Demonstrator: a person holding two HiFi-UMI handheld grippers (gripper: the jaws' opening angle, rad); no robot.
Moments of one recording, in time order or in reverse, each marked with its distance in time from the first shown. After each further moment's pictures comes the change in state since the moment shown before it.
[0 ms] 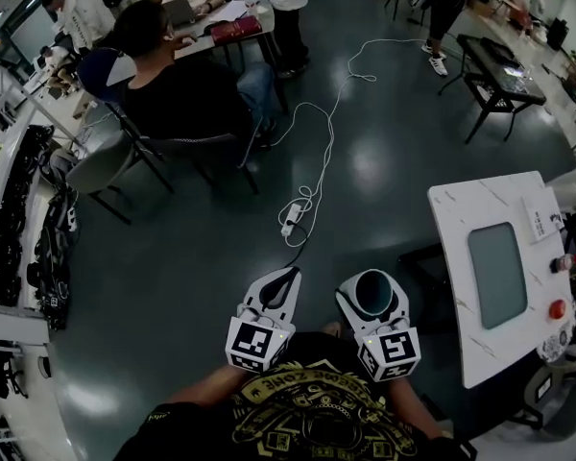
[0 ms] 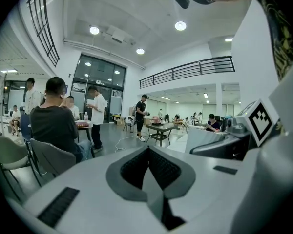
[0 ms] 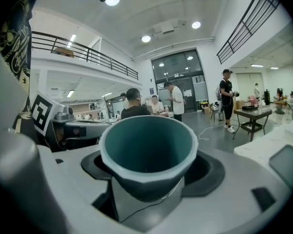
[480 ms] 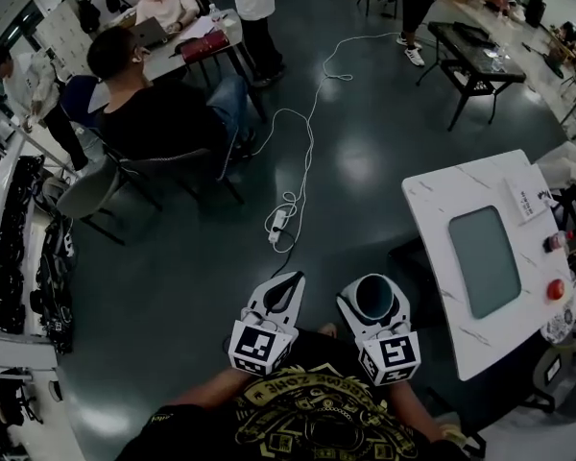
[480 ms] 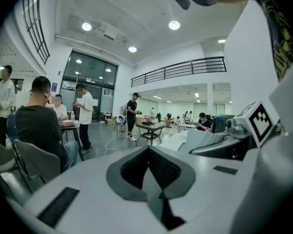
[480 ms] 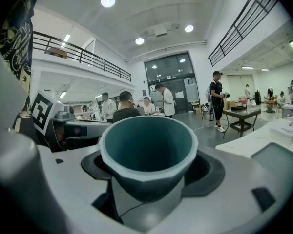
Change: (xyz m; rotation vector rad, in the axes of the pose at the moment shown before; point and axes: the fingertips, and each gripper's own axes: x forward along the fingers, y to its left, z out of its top) left arm 0.041 -0.069 0.004 0.027 0.012 -0.103; right arm -0.048 -0.056 -0.007 0.028 -0.022 -0.086
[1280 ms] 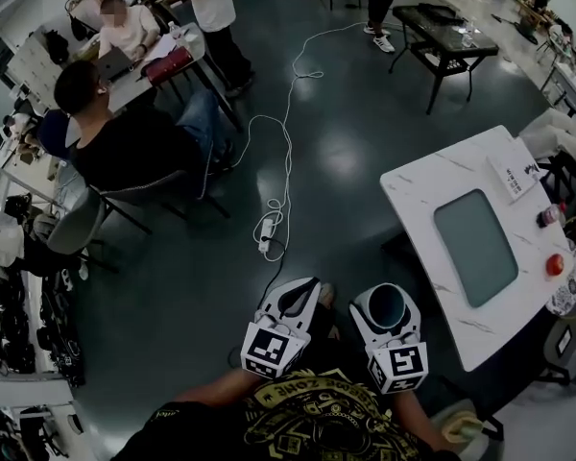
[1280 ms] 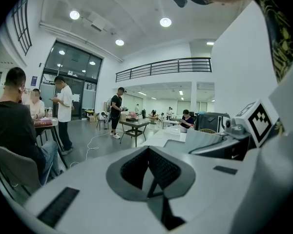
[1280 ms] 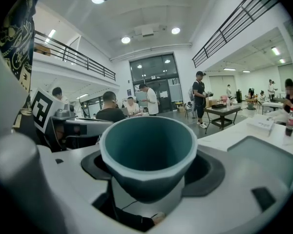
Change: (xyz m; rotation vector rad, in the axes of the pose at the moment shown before) left arm 0.061 -0.050 -0.003 0.047 0.051 -0.206; right arm -0.032 -0.060 -0.014 0.068 0.004 -0.189
